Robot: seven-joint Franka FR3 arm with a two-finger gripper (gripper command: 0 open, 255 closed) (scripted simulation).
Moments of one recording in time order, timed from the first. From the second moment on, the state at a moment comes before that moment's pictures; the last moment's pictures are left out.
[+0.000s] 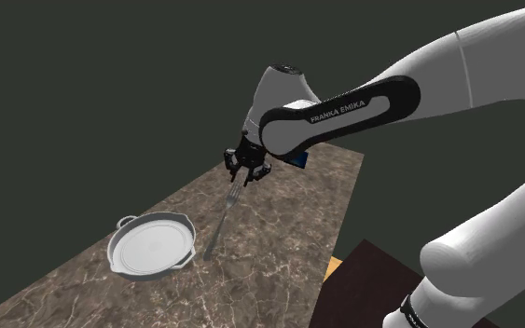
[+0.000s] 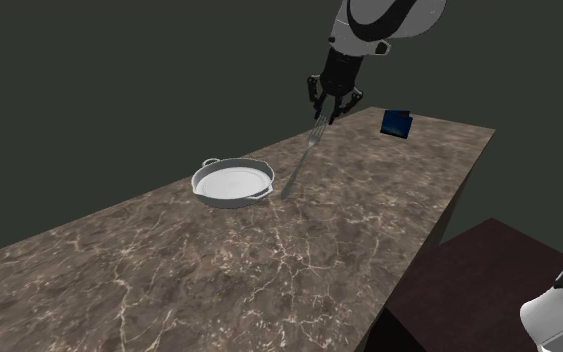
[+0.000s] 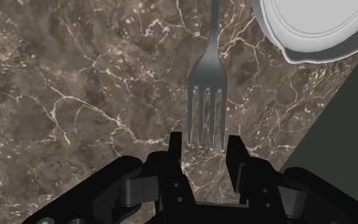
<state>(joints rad) -0.49 -0.19 0.81 -2.28 0.15 2.44 1.10</state>
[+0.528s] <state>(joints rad) -0.57 -0.12 0.69 -2.24 0.14 2.44 0.90</state>
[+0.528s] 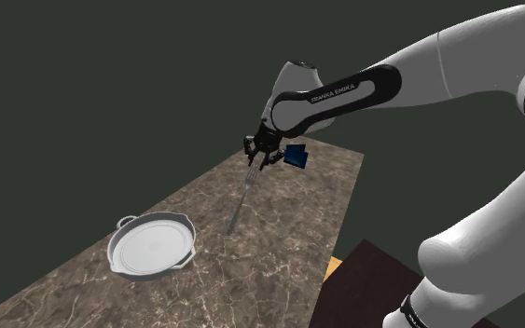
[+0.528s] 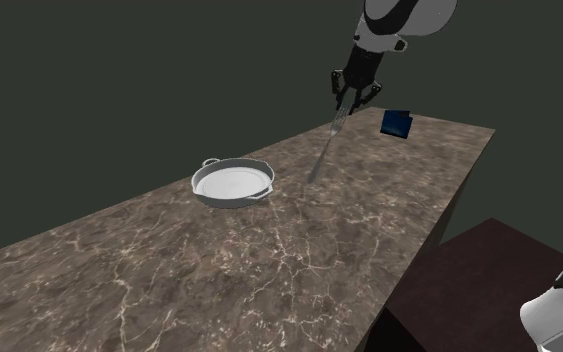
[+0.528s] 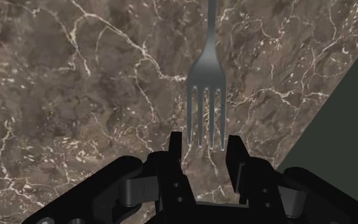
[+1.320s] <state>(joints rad) -0.68 0.08 0.57 -2.03 0.06 2.39 0.71</state>
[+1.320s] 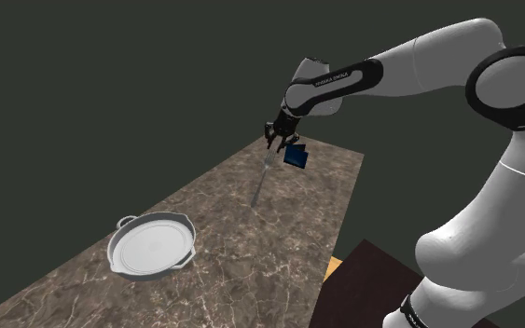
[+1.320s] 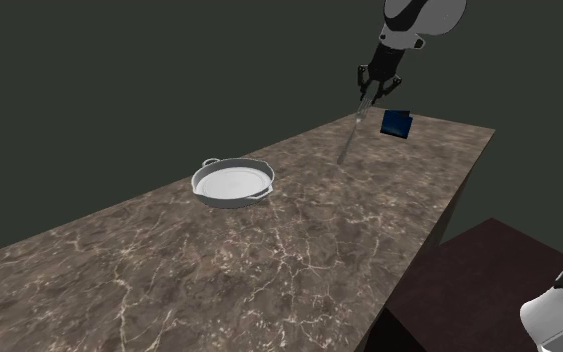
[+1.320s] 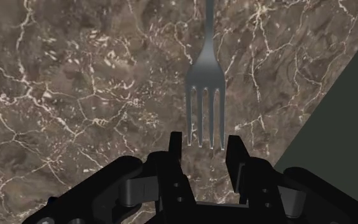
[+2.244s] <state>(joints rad) -0.72 0.28 0.50 -1.90 -0.02 2.43 0.64</state>
